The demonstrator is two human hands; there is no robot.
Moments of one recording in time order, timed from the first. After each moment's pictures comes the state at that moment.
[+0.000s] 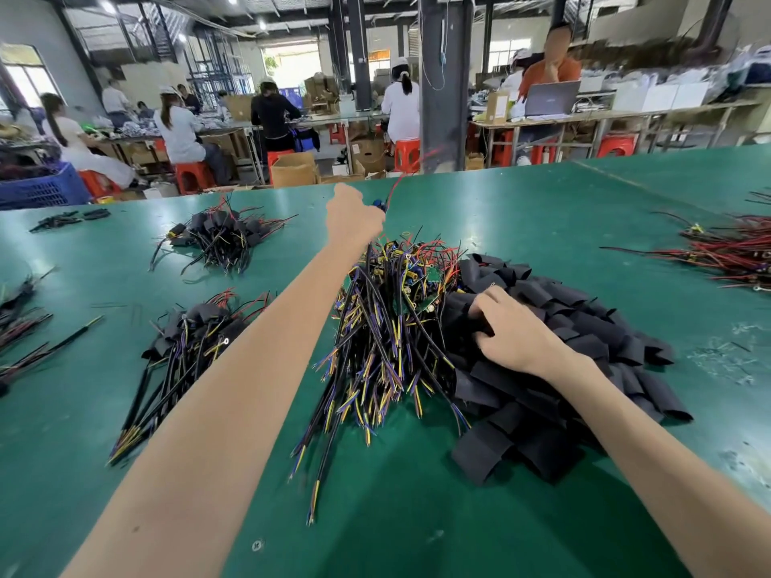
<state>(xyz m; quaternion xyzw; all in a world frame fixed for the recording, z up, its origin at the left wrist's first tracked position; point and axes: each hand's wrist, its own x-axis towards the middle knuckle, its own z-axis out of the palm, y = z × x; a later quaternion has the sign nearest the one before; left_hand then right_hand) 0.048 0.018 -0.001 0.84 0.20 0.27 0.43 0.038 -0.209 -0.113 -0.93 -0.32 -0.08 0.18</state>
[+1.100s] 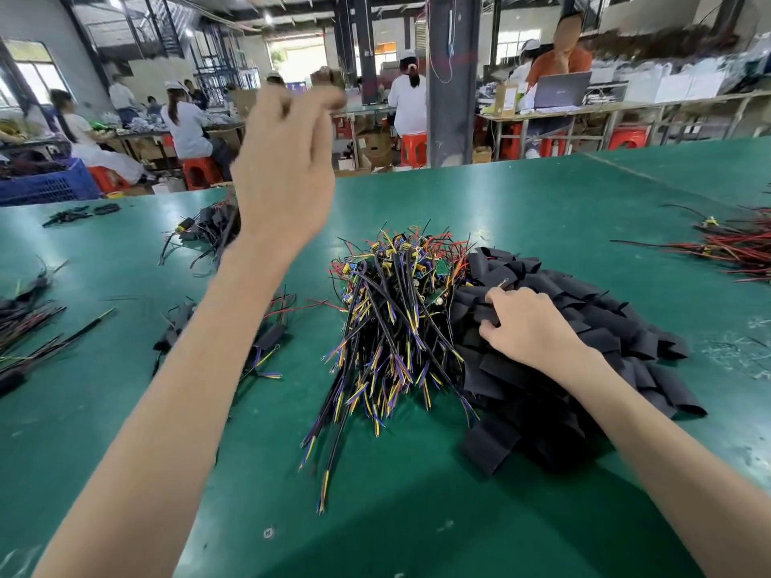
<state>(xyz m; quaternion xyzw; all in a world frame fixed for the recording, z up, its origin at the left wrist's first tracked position) -0.073 0.025 0.052 0.84 0.02 0.52 0.14 0.034 -0.203 -0.110 -0.95 -0.25 -0.16 0.04</state>
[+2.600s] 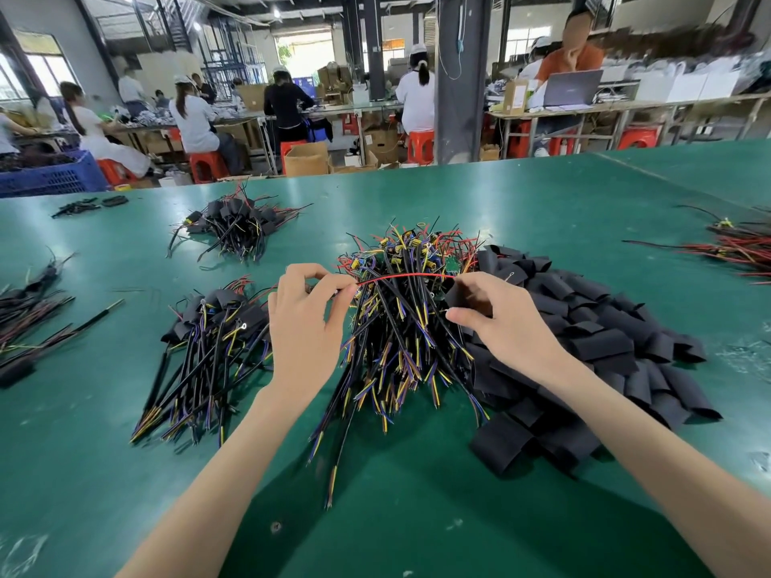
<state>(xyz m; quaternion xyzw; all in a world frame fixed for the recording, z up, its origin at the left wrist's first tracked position) -0.097 0.037 -0.096 0.86 0.07 0.47 0.18 -0.008 -0.174 -0.091 -0.82 -0.33 -0.11 0.45</state>
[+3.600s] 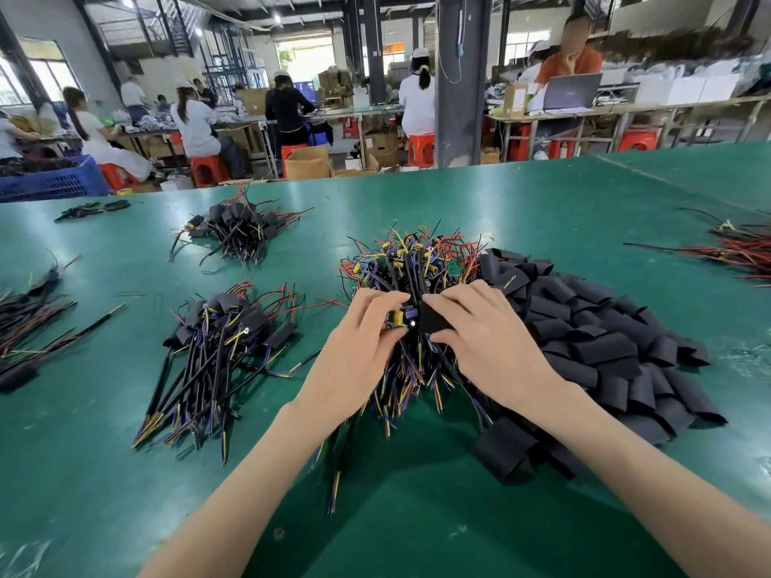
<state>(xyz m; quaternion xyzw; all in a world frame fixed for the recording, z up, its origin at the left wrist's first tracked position) -0.101 0.007 -0.105 0.89 -0.13 0.36 0.25 -0.030 -0.164 -0.096 -0.82 -0.44 -0.34 0.15</state>
